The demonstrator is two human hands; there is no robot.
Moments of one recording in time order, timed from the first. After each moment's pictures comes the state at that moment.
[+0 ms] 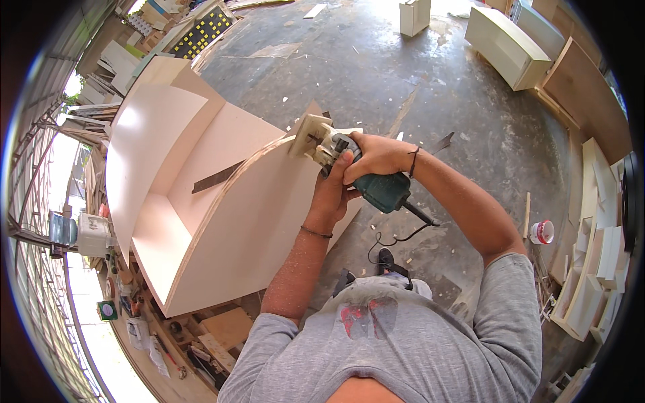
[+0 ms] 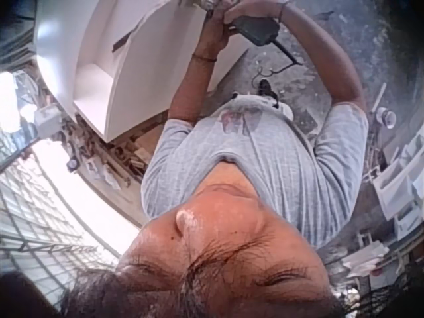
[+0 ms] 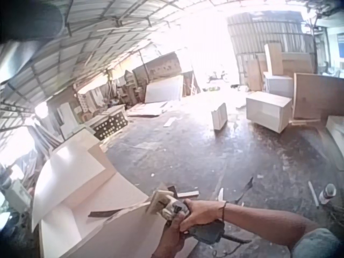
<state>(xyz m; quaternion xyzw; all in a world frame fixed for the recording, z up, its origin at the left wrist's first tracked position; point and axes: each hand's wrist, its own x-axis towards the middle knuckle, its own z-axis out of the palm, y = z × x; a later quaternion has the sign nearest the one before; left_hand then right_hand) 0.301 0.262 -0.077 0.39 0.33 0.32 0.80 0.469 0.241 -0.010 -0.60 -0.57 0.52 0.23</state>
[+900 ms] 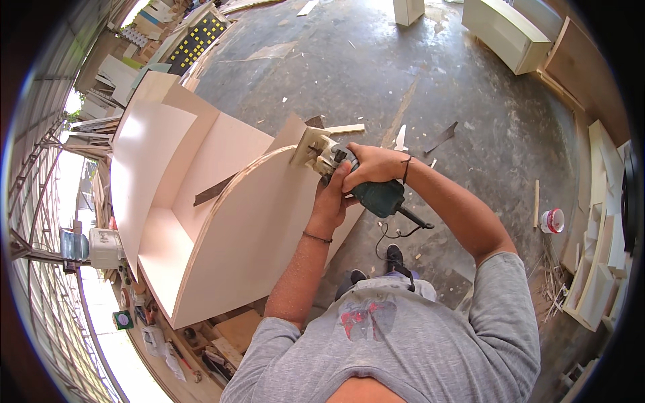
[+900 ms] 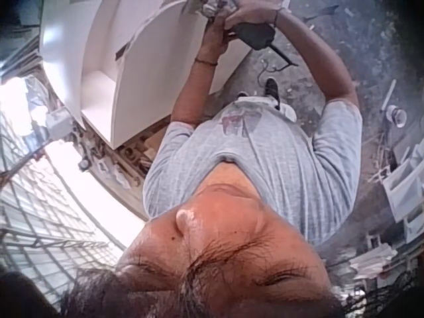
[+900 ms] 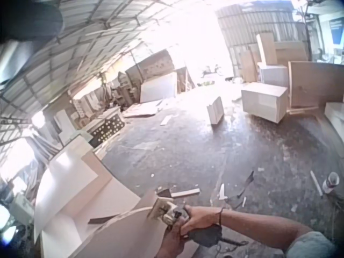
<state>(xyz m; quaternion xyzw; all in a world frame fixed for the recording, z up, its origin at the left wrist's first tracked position) 0.311 0.265 -0.104 0.43 0.39 0.27 0.77 0.487 0.249 -0.065 -0.60 -0.58 0.51 0.23</state>
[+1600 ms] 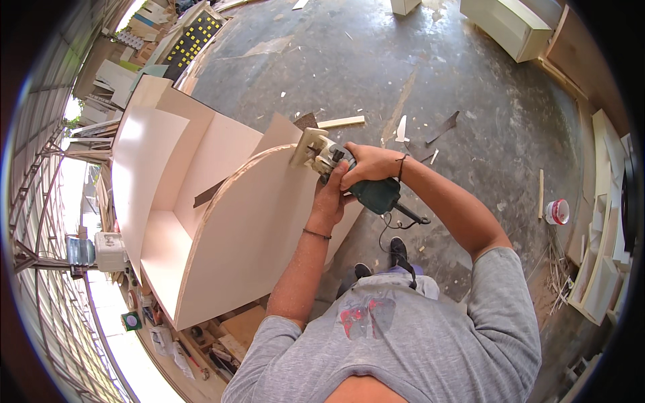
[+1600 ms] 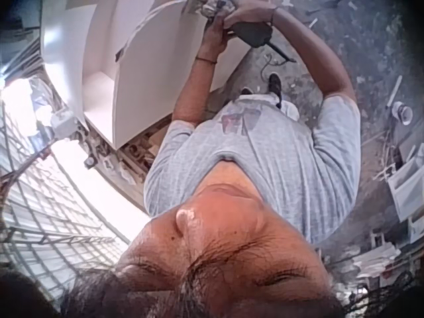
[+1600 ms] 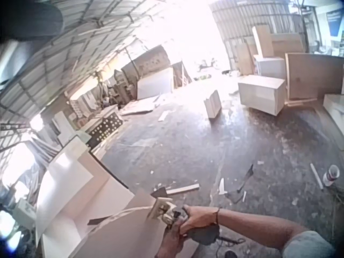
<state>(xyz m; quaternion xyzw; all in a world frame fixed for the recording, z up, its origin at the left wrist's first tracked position) 0.317 0.269 -0.126 0.40 0.40 0.27 0.78 0.495 0.251 -0.095 -0.58 -0.56 0.53 0.25</state>
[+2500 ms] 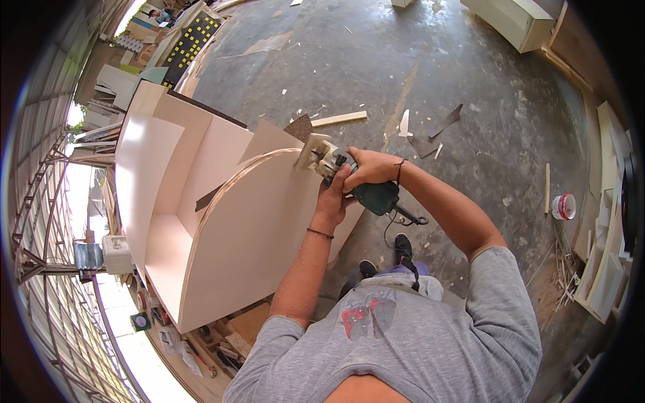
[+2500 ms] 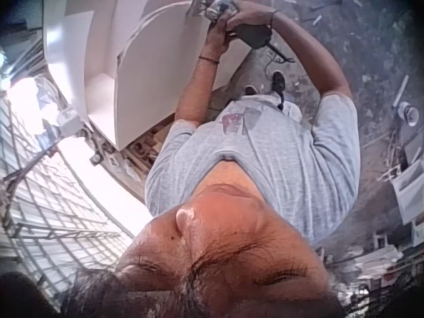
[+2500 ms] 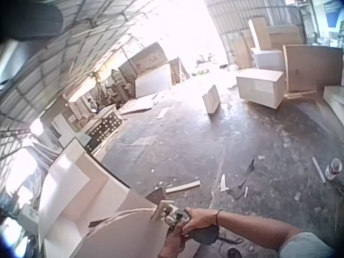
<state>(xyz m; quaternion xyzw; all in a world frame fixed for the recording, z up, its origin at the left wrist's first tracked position) 0.321 0.274 -0.158 0.40 0.42 0.25 0.78 0.501 0.249 -0.126 -0.57 -0.56 0.53 0.27</state>
